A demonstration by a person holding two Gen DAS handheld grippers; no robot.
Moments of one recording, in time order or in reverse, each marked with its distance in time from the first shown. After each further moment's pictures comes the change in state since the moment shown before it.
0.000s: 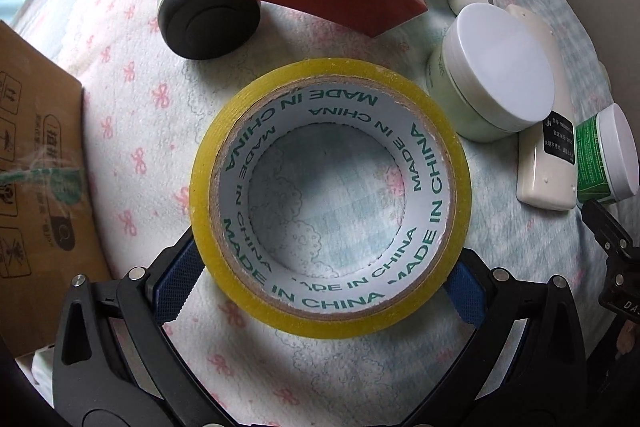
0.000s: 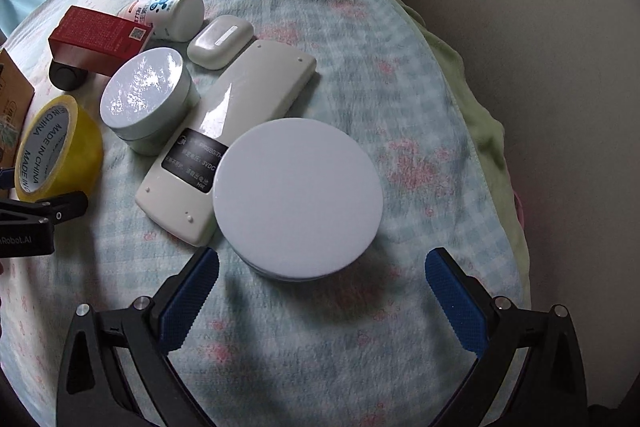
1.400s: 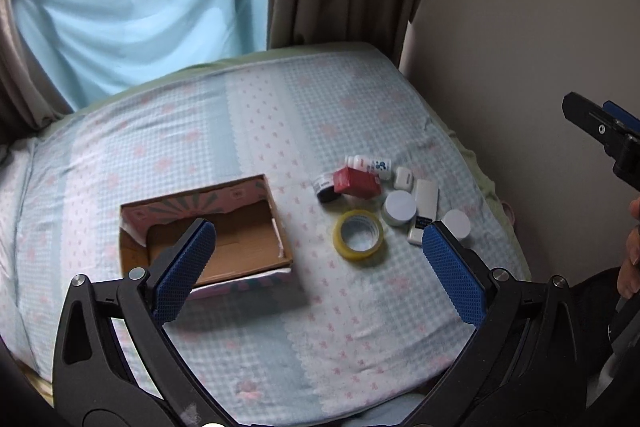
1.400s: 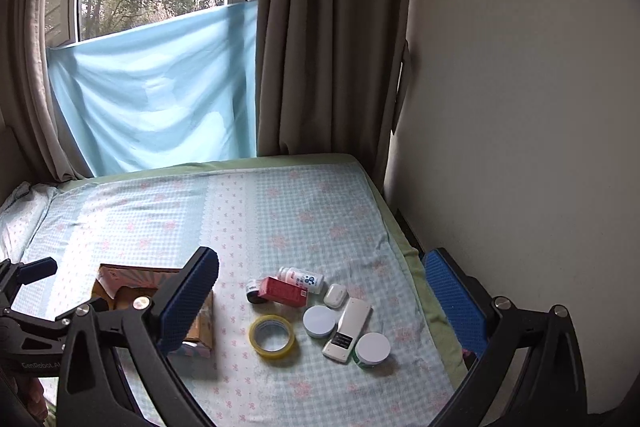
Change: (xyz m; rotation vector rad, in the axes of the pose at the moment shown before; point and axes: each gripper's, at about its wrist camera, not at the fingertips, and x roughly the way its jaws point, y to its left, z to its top) left arm -0.399 0.072 -0.034 -0.060 -0.386 -0.010; right arm -0.388 0.053 0.068 0.085 -0.523 0.096
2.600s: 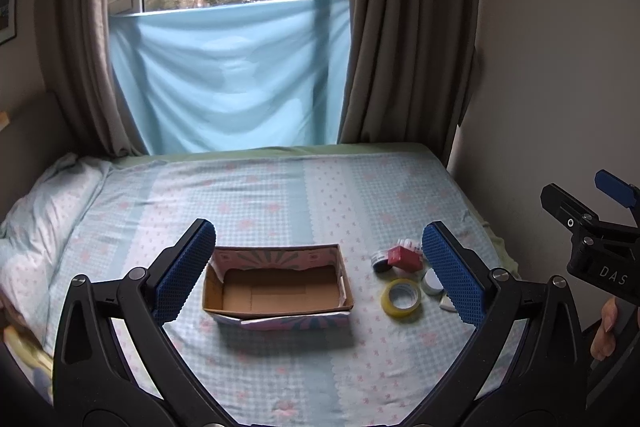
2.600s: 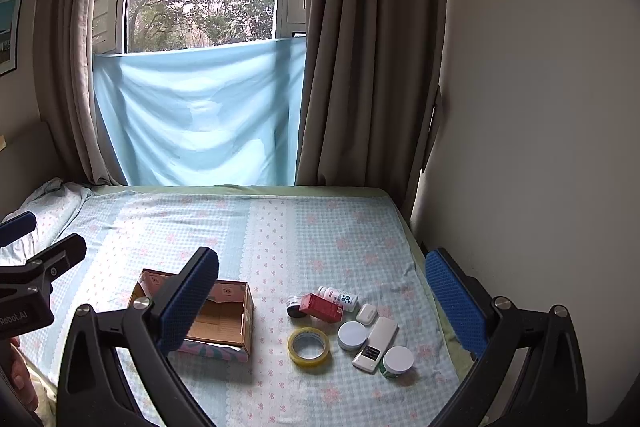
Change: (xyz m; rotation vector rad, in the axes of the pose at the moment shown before) left arm -0.183 0.053 -0.032 -0.123 -0.373 0.190; right arm -0.105 0.075 0.002 -0.071 -0.153 0.102
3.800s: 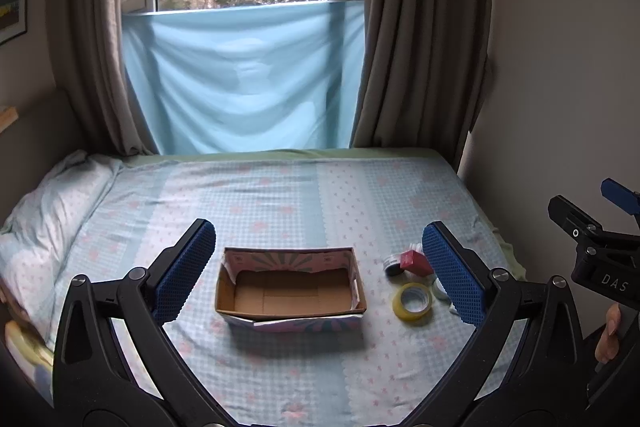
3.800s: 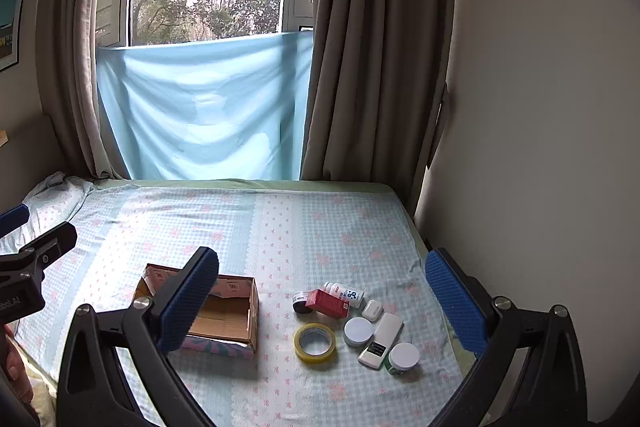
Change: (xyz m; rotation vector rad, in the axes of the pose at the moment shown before) left arm -0.003 0.018 0.004 -0.021 -0.012 0.019; right arm 0.001 0.015 -0.002 -0.024 0.018 -0.005
